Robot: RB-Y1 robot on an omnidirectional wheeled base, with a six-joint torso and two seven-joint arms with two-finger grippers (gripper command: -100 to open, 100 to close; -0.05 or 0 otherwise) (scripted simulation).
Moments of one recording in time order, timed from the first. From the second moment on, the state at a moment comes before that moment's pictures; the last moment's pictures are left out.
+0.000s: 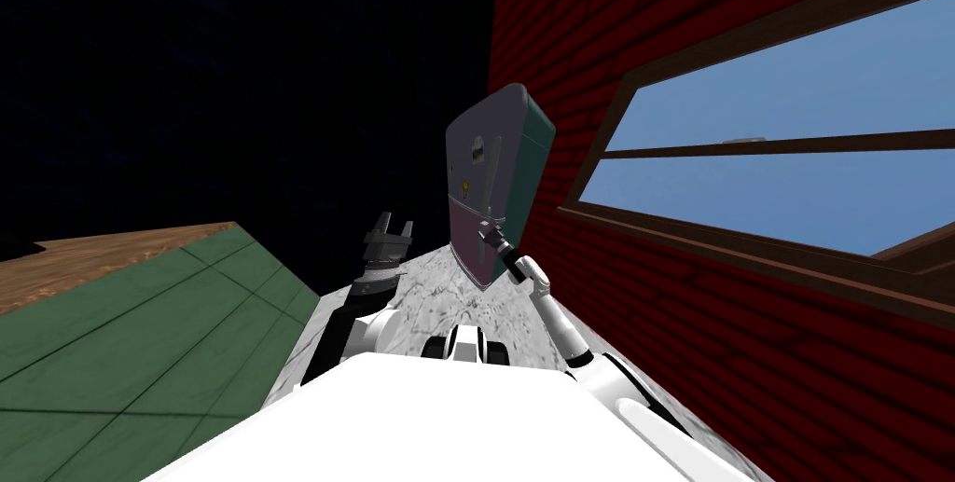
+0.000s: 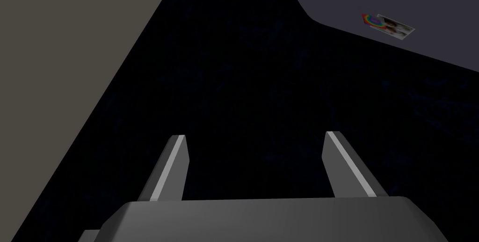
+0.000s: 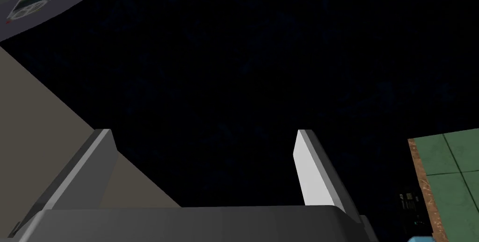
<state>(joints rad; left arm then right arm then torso) 0.45 0.02 -0.07 -2.34 0.05 -0.43 0.15 -0.33 -0.31 0.26 -1.52 0.76 -0.37 1.35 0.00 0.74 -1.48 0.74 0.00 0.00</state>
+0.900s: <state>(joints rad) 0.45 0.02 -0.07 -2.34 0.05 -0.43 0.15 -0.46 -0.34 0.29 -1.38 0.89 -0.31 1.58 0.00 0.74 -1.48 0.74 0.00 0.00</state>
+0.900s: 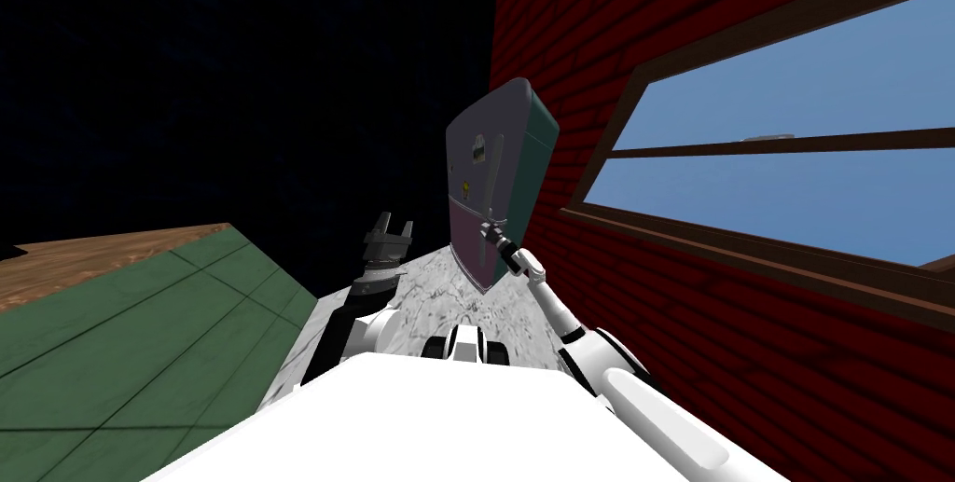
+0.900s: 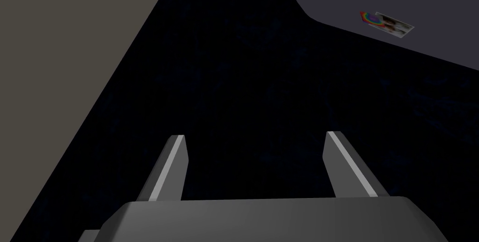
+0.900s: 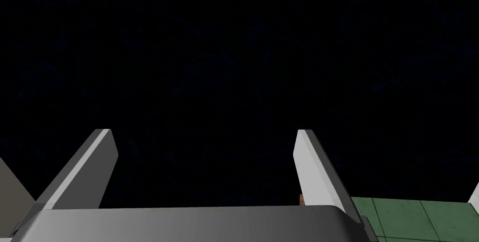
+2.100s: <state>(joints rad) 0.45 0.02 -0.07 -2.34 0.05 -0.43 0.15 -0.61 -0.40 0.33 -1.20 1.07 -0.24 1.89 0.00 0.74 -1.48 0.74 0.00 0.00</state>
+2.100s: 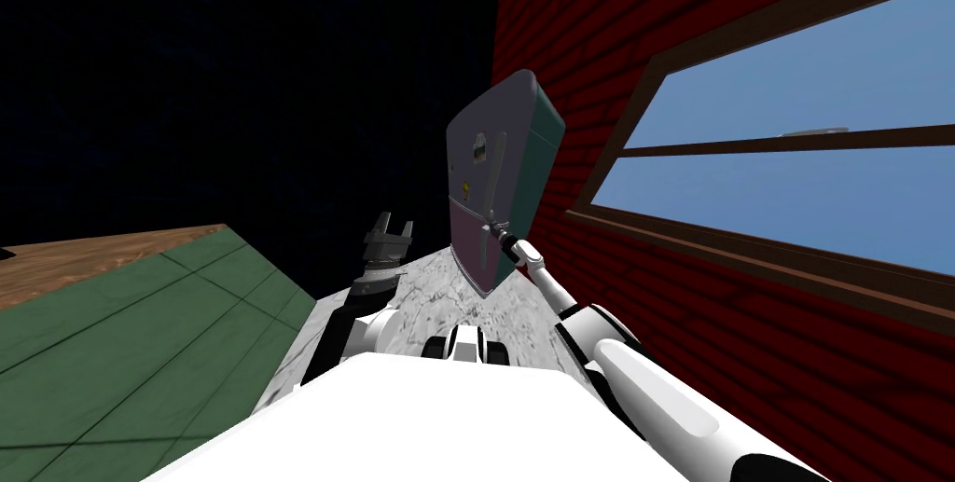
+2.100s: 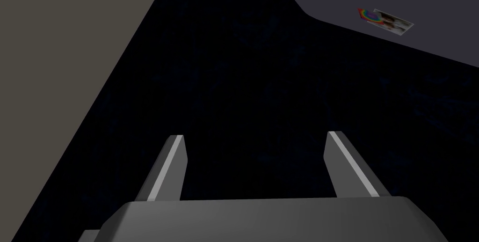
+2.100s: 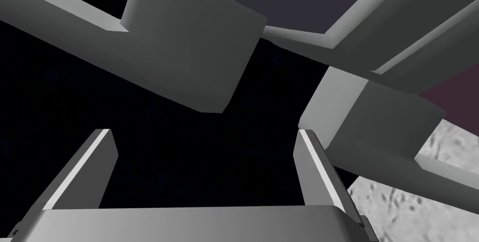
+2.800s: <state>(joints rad) 0.45 0.02 -0.07 -2.34 0.05 -0.43 0.15 -0.59 -0.43 0.32 -1.24 1.10 -0.16 1.91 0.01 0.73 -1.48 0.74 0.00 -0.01</state>
